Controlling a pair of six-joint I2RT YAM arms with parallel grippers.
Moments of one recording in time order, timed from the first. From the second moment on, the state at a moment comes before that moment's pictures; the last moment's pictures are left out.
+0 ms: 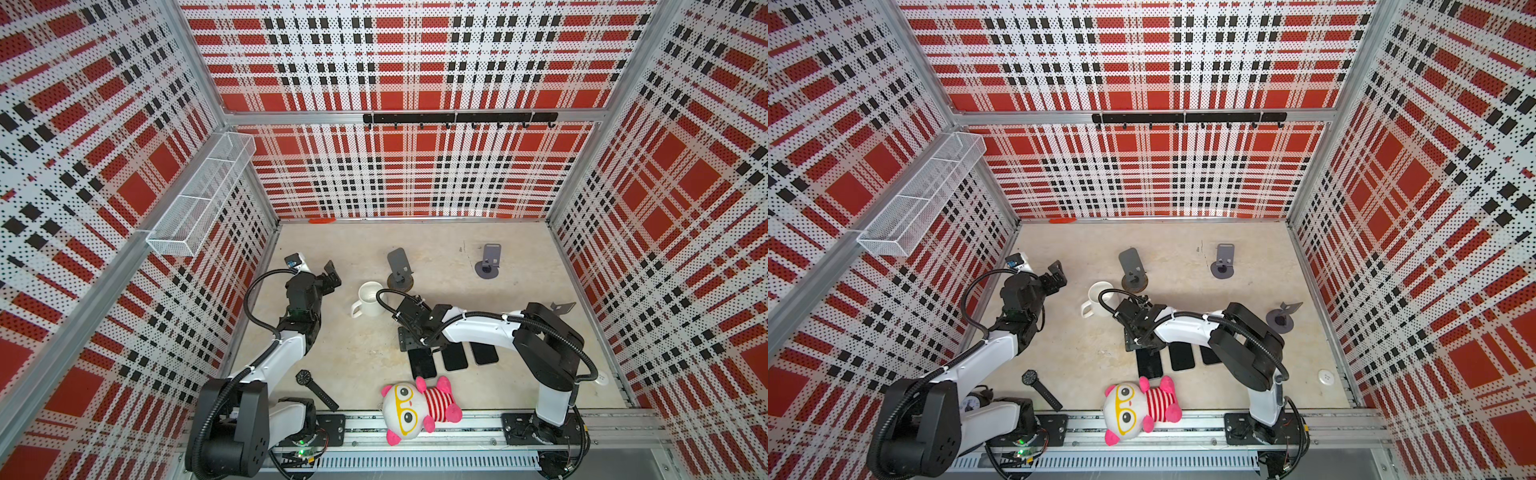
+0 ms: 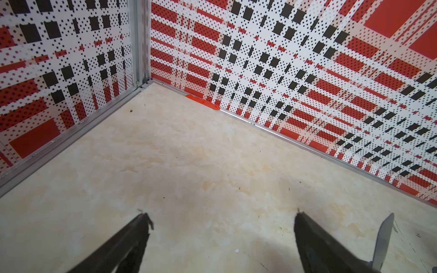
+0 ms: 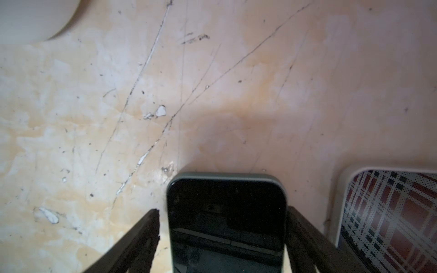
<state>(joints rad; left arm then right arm) -0.08 1.20 0.51 0.43 -0.20 -0.39 1.01 1.87 1.17 -0.55 0.18 0.82</state>
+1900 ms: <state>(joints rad) -0.10 1.43 0.11 1.31 -0.35 -0.01 0.06 1.56 0.22 1.15 0.10 -0.03</state>
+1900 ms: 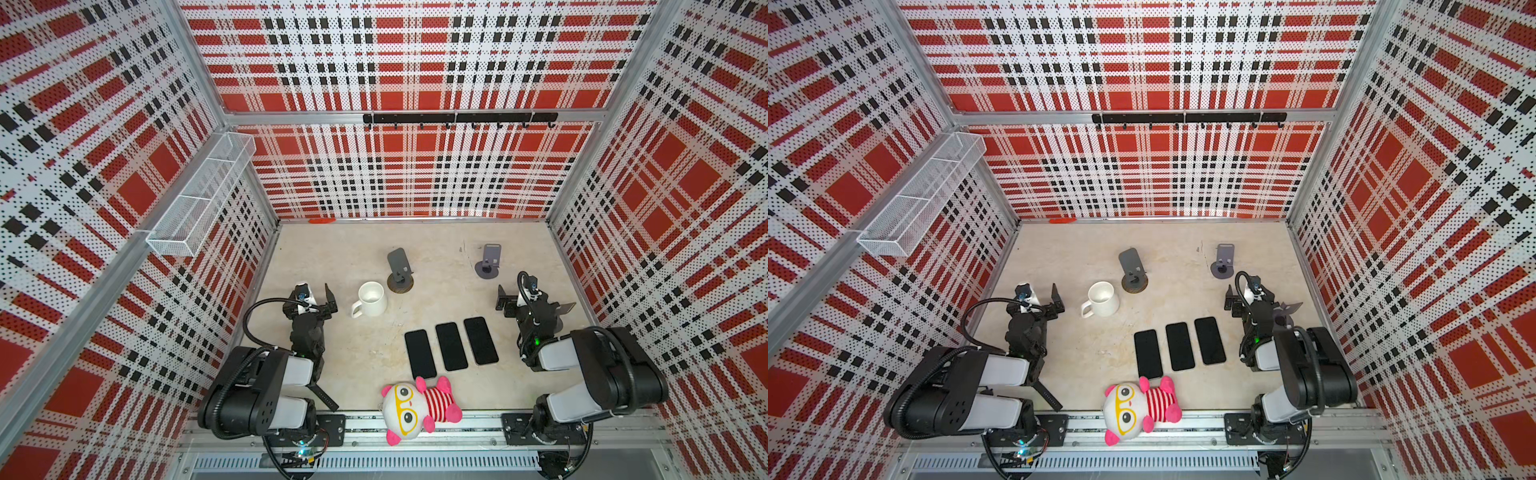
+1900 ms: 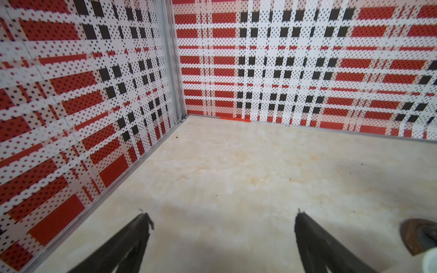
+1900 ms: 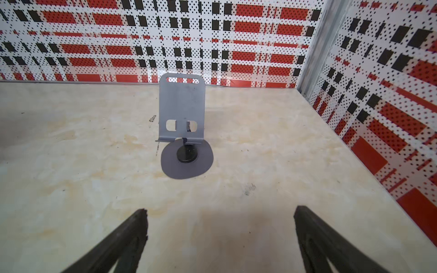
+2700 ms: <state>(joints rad) 0.04 1.57 0.19 1.42 -0.13 -0.09 0.06 1.57 0.28 1.16 0.19 0.00</state>
